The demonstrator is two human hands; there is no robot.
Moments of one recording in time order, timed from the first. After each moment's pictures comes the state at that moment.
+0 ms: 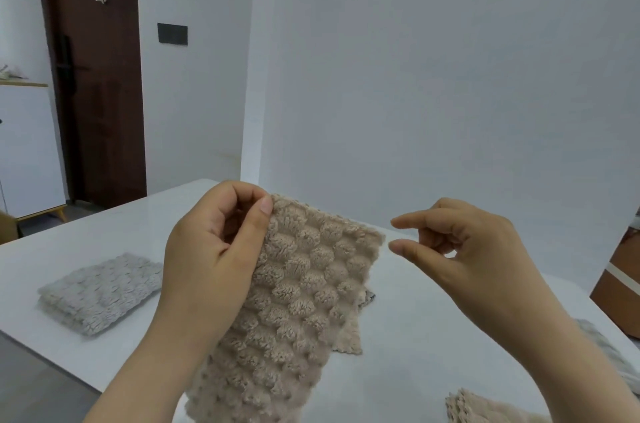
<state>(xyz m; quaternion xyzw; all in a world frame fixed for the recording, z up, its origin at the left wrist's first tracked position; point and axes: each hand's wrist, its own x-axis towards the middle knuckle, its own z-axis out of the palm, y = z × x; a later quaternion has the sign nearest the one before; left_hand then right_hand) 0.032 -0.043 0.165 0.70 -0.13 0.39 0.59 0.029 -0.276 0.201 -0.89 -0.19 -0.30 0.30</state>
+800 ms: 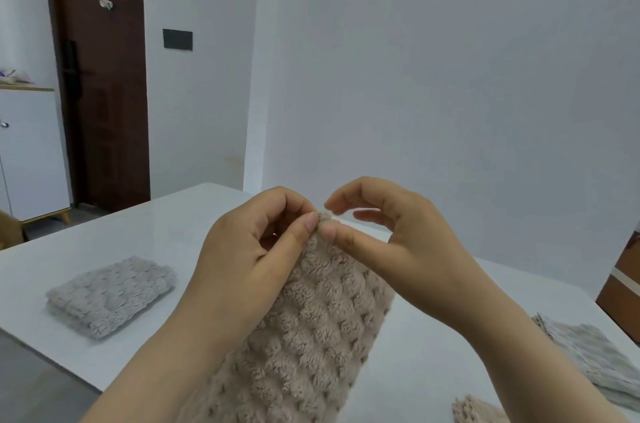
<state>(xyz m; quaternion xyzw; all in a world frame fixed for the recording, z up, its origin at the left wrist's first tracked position) 0.030 -0.045 0.176 0.75 -0.22 0.32 0.54 0.036 -0.218 0.217 -0.85 -0.31 -0.20 0.38</state>
